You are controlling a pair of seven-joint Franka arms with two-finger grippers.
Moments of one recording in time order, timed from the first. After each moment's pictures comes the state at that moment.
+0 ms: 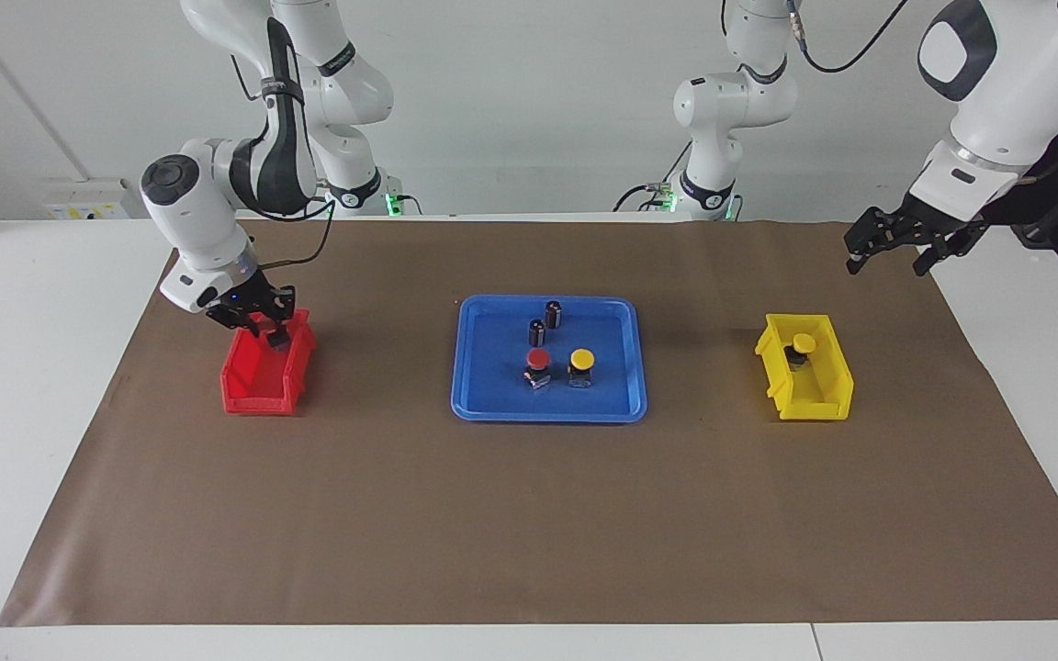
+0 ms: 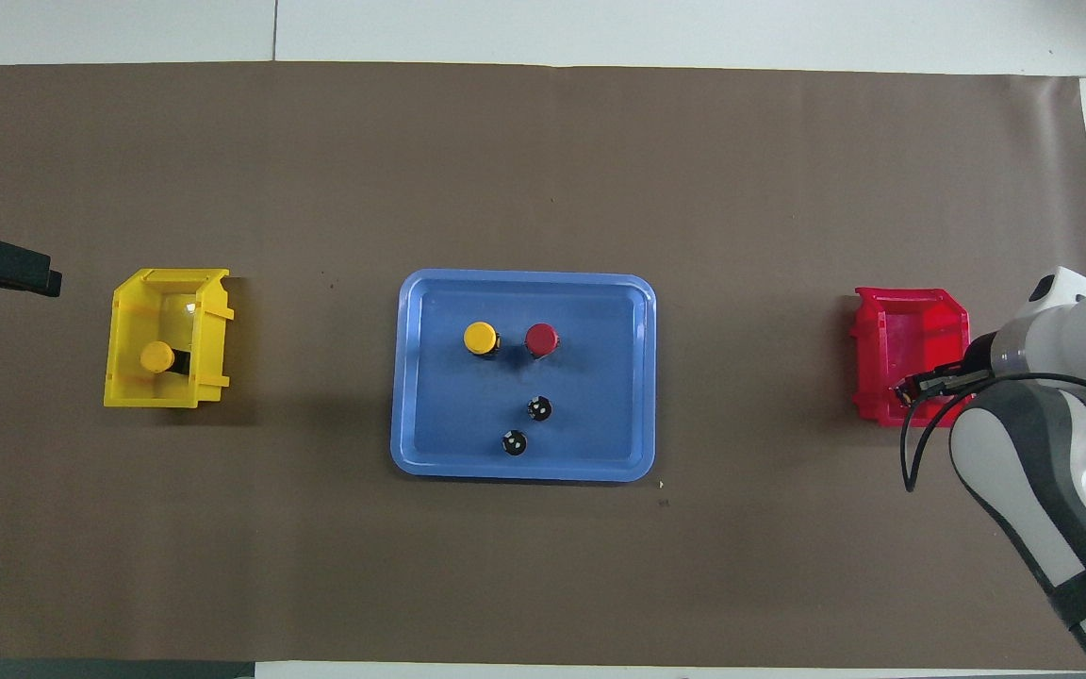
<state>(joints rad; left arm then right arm) 0.01 -0.02 -0.05 -1.72 -0.01 1.71 0.09 -0.01 -0.07 -0.11 -2.22 -0.03 2.08 -0.31</state>
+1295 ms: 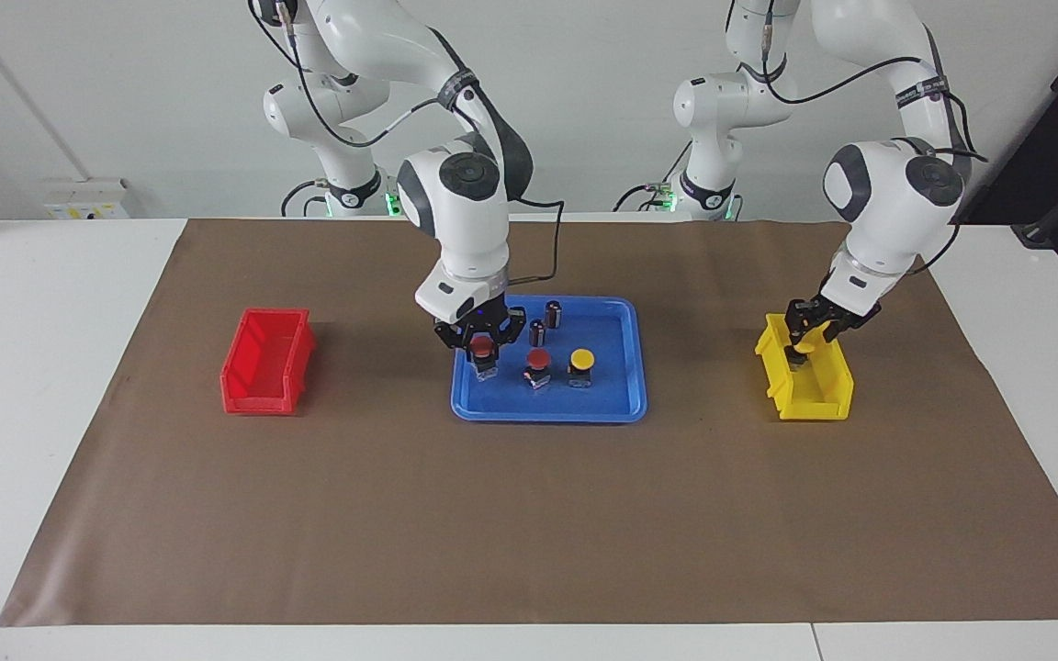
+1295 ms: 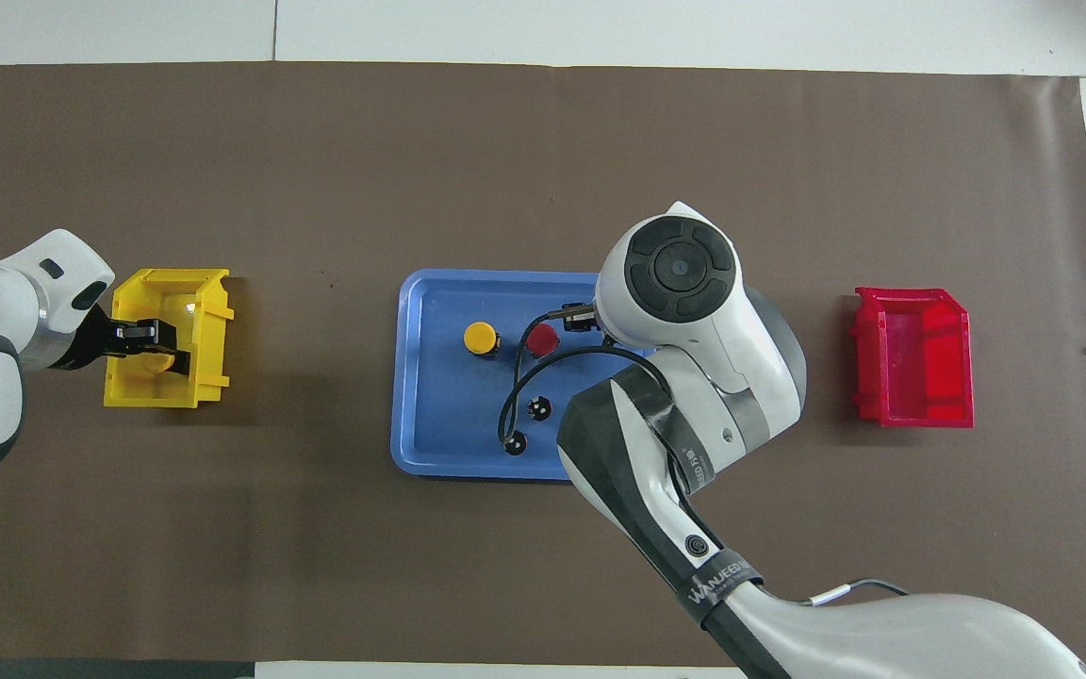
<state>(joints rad) 0.03 -0.04 -0.05 -2.22 -0.01 2.18 0.01 0.60 0.26 -0.09 -1.87 -0.02 2.18 0.44</state>
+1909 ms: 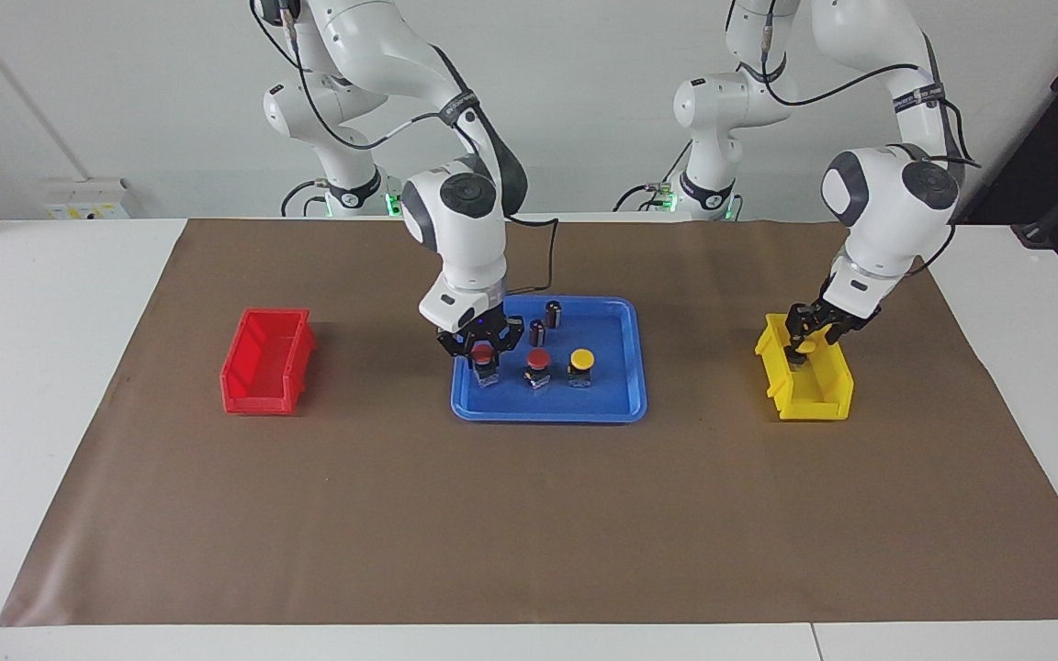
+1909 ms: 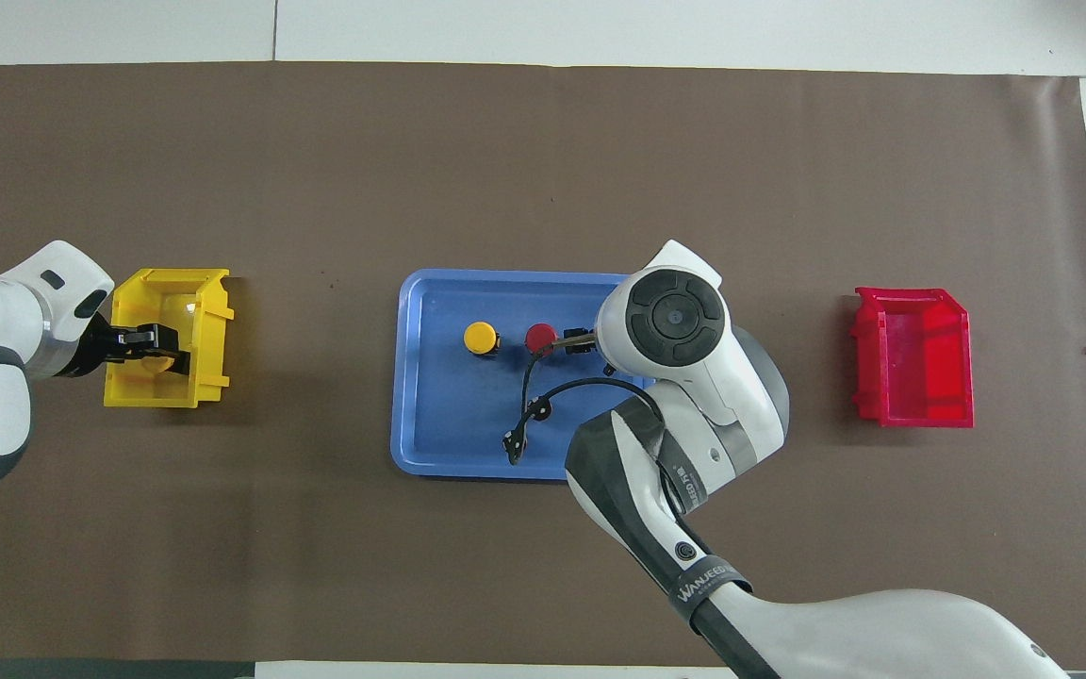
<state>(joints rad) 0.04 -0.04 -0.05 -2.26 -0.01 2.25 -0.02 0.61 0.26 -0.09 -1.97 -0.02 2.30 0.44</state>
